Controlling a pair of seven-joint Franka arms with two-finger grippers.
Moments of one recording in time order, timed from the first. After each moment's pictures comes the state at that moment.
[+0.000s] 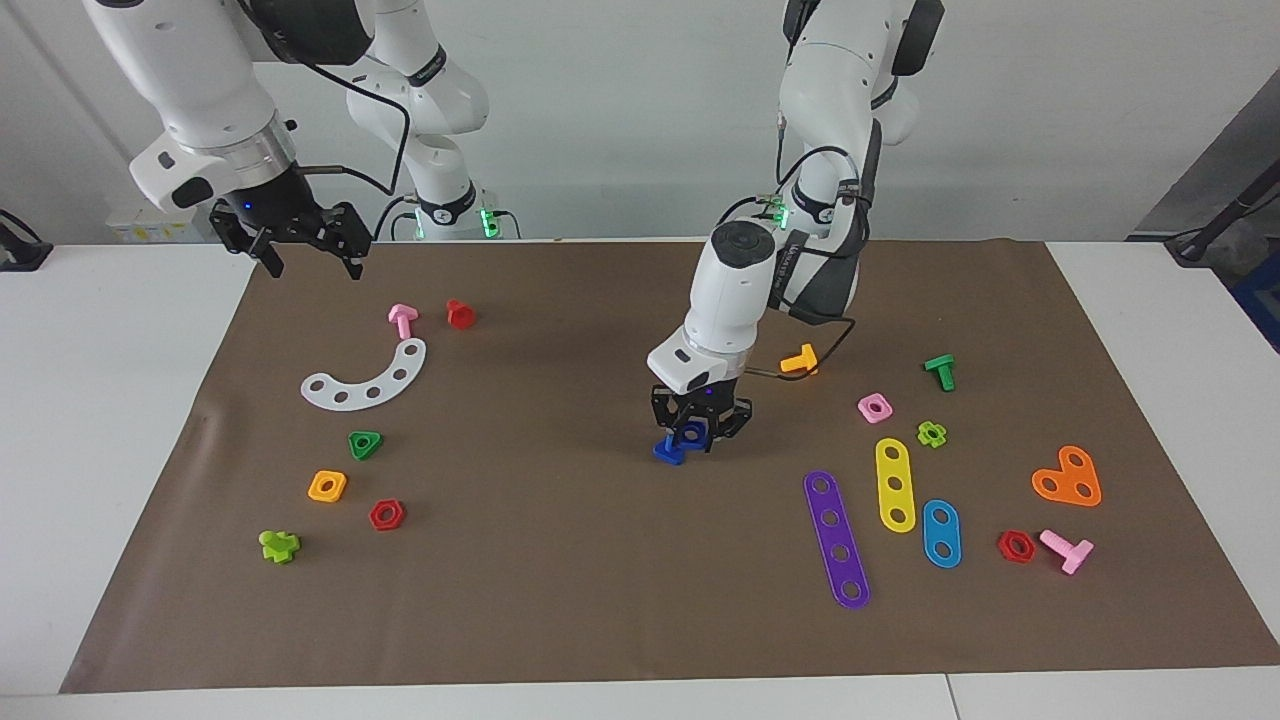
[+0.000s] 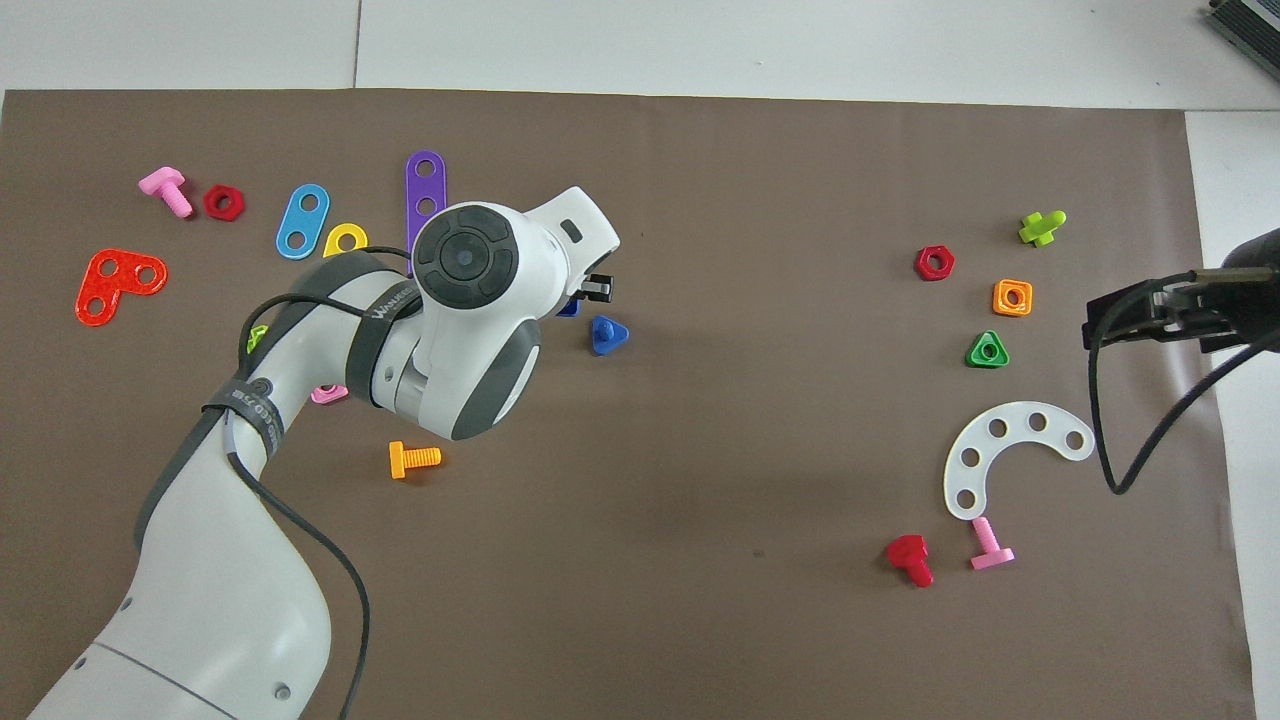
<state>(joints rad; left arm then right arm) -0.56 0.45 -0.02 -1.68 0.01 2.35 -0.34 -0.02 0.01 0.04 -1.55 -0.02 1.51 0.07</state>
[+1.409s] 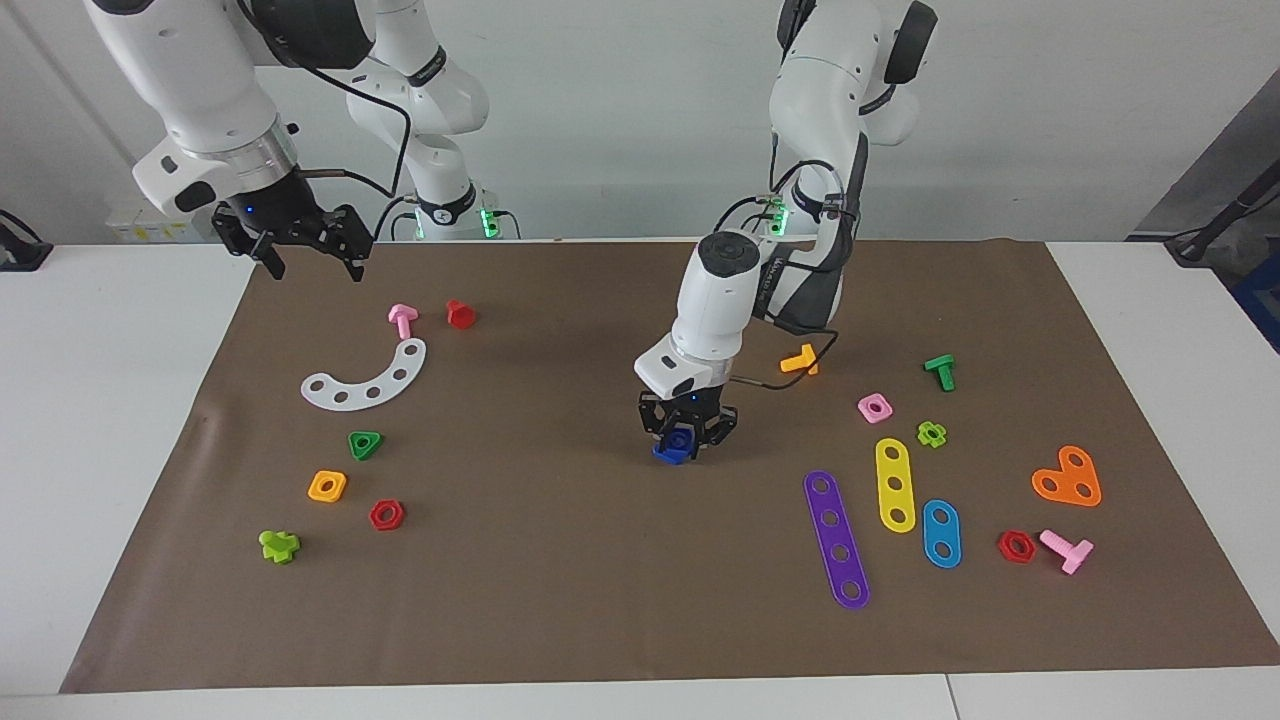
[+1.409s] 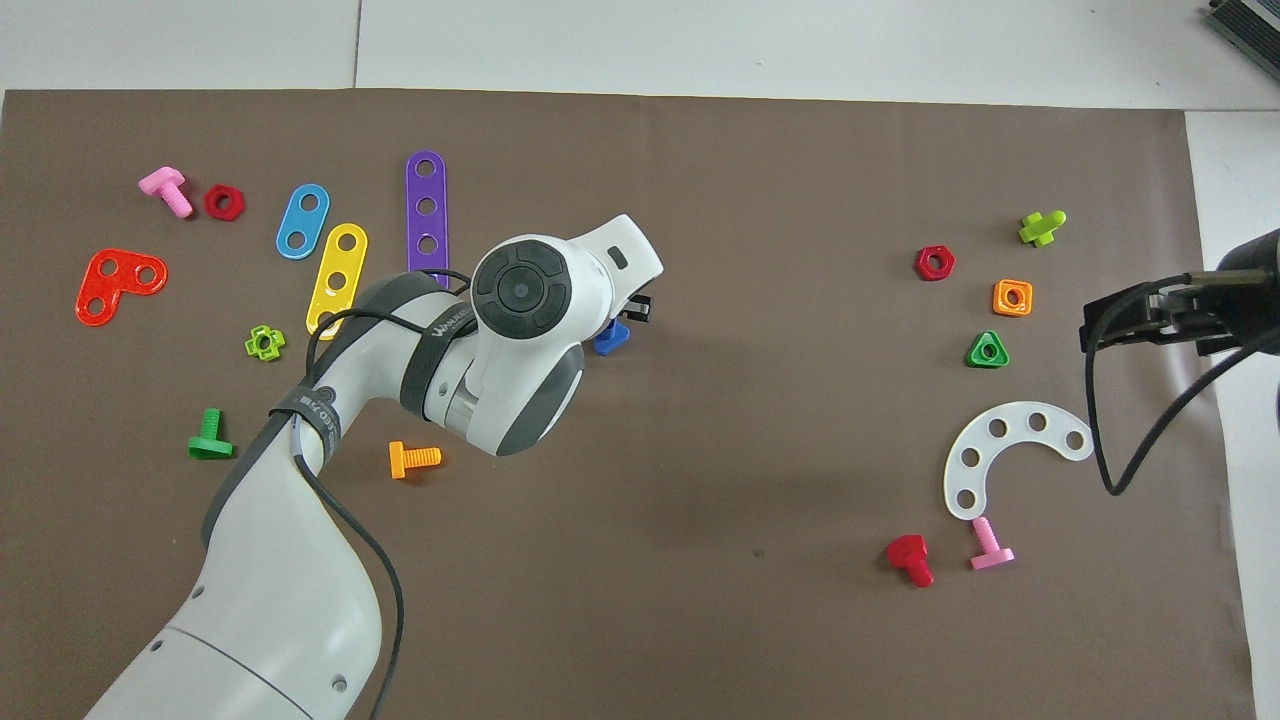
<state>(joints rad) -0.57 0.48 -0.02 -1.68 0.01 2.40 -0.34 -0.02 0.01 0.04 -1.56 -0.02 1.51 0.07</state>
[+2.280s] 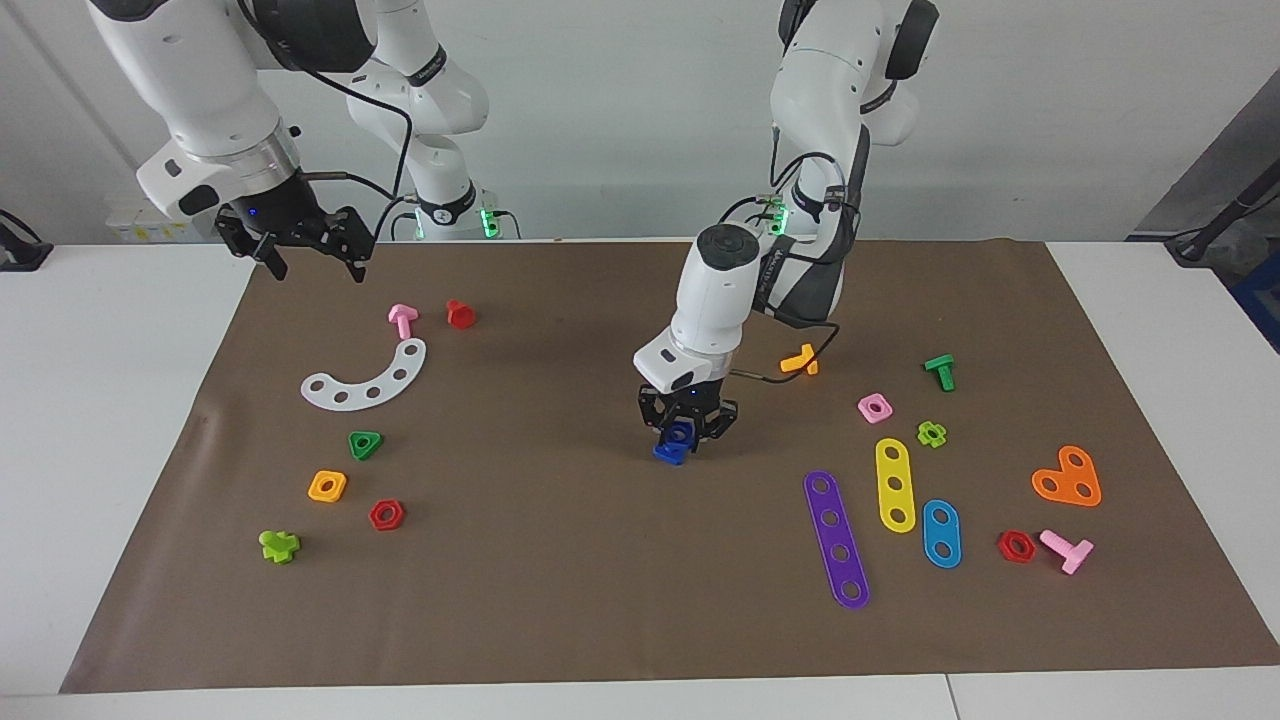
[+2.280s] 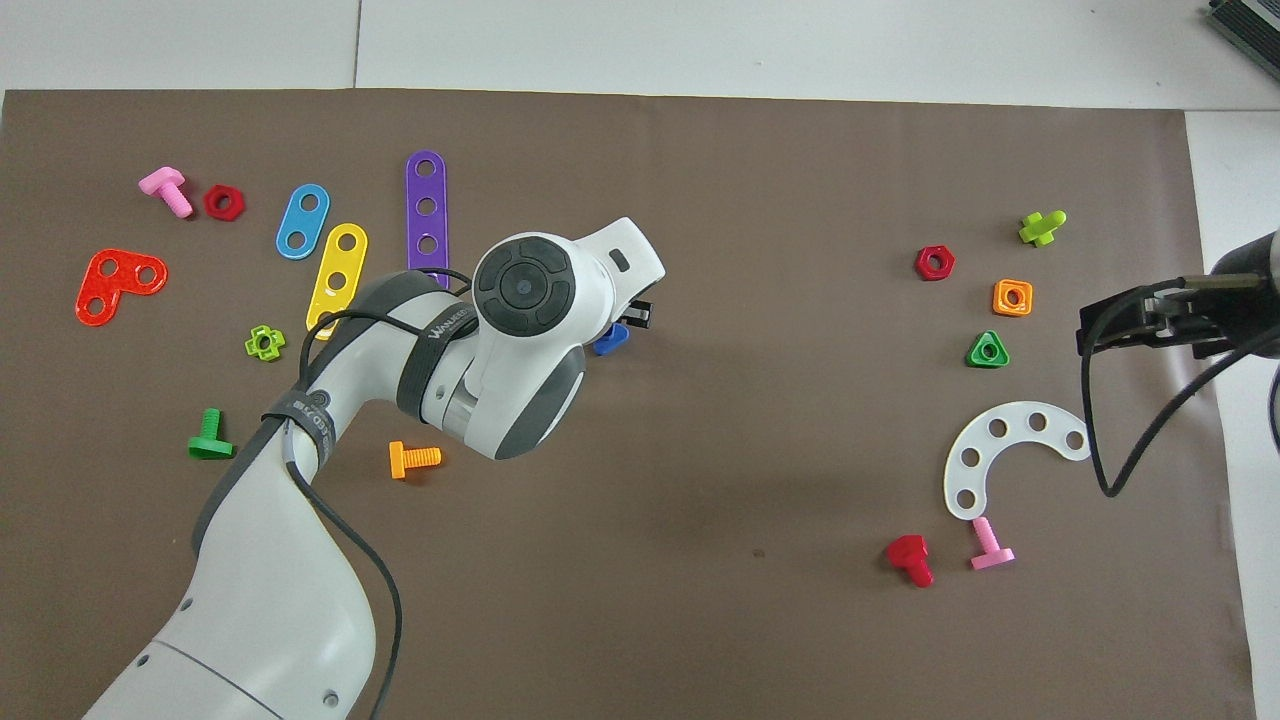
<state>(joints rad) -0.57 0.46 -0.02 -1.68 0.01 2.38 -0.34 -0.02 0.01 0.04 -1.57 -0.02 1.52 0.07</state>
